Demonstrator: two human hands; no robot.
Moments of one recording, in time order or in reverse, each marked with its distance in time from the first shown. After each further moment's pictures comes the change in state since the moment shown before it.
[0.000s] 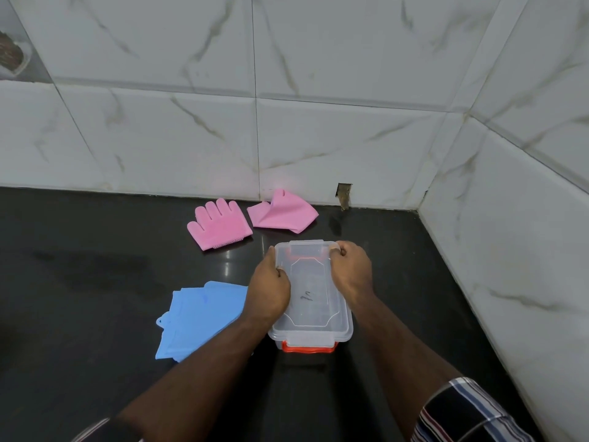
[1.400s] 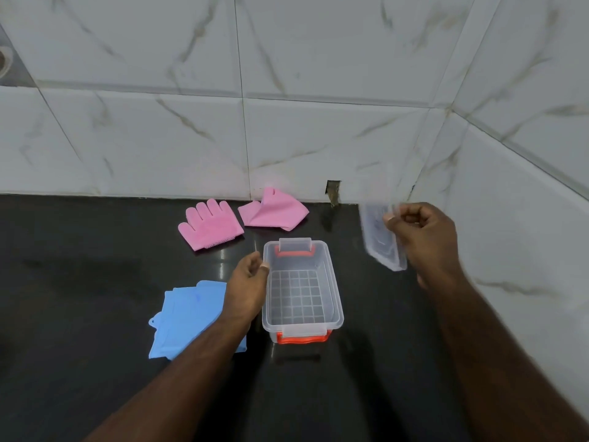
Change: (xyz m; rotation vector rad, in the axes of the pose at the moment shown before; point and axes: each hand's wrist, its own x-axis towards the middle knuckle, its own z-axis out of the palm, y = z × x) left_hand -0.006 -0.015 -0.012 -0.301 0.047 -0.158; right_hand -0.006 -0.008 -0.141 0.367 0.175 -0.123
